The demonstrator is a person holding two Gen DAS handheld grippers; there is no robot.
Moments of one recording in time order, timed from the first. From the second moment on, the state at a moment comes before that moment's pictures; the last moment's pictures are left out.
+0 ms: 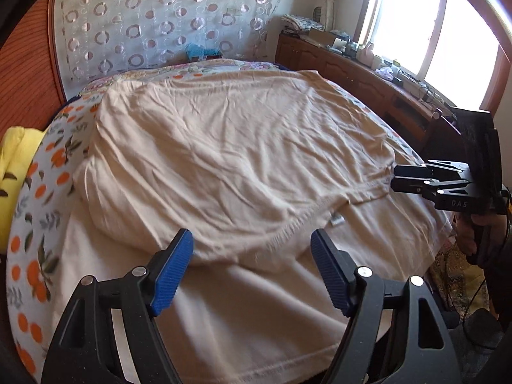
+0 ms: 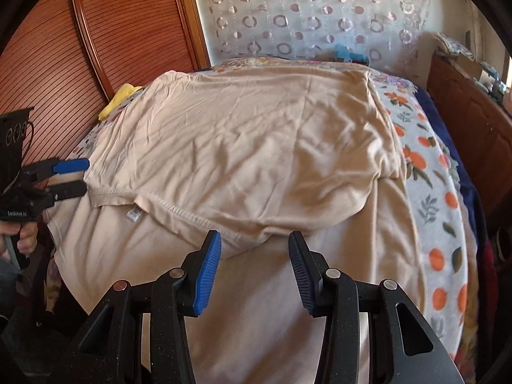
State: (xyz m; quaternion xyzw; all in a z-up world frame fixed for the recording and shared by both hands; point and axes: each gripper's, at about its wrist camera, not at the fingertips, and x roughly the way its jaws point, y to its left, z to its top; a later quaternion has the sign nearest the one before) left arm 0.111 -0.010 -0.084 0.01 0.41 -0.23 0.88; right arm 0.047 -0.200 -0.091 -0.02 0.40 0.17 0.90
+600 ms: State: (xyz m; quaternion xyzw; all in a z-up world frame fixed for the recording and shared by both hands) left arm 0.105 -0.026 -0.092 0.07 0.39 -0.17 0.90; right arm 0.052 -0.176 -0.102 -0.02 0.38 0.14 0.91
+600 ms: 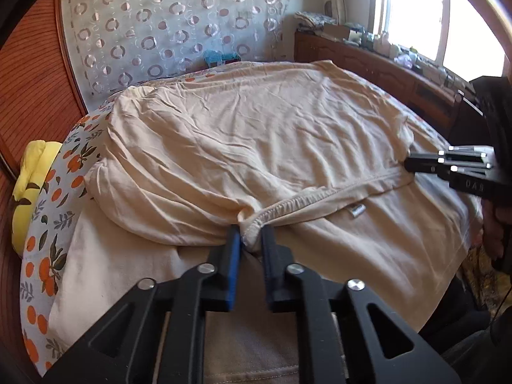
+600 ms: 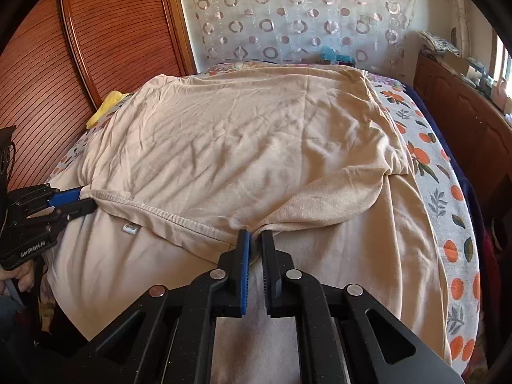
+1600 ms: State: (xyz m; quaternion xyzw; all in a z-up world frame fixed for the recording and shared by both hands) left arm 0.029 0.001 -0.048 0.05 0.36 -0.21 0.91; right arm -0.050 -0.190 -0.071 -0.01 0.34 0.19 0.92
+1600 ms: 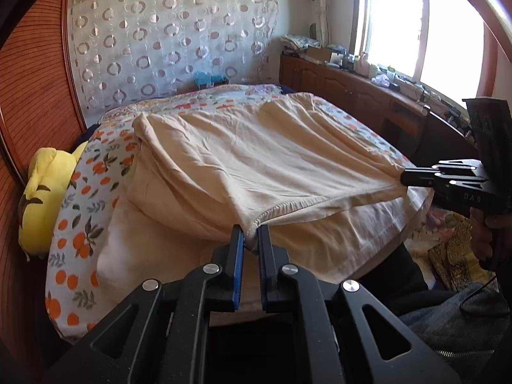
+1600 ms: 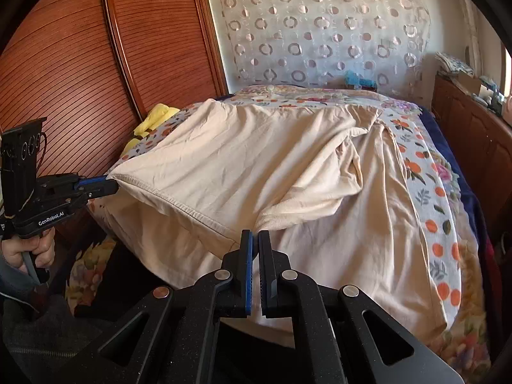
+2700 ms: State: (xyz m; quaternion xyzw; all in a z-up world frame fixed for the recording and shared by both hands) left arm 0.052 0.056 -0.065 0.01 0.37 -0.14 0.92; right arm 0.097 -0.239 -0.101 0.04 0.39 0.10 0.91
